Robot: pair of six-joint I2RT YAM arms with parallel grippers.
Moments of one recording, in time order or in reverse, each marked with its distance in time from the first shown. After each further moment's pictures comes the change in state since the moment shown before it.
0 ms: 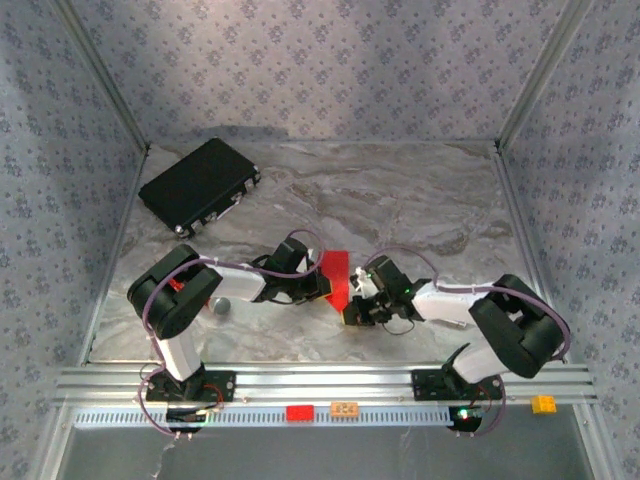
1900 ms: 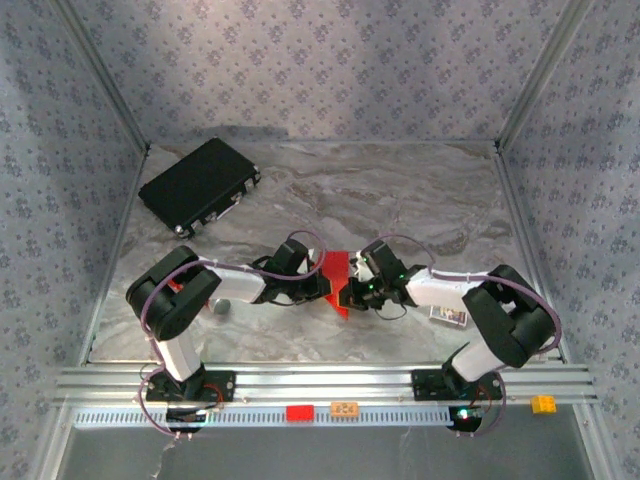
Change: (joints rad) left arm -0.008 -0.013 -0.006 -0.003 -0.038 0.038; right arm -0.045 0.078 0.130 -0.024 0.045 0.120
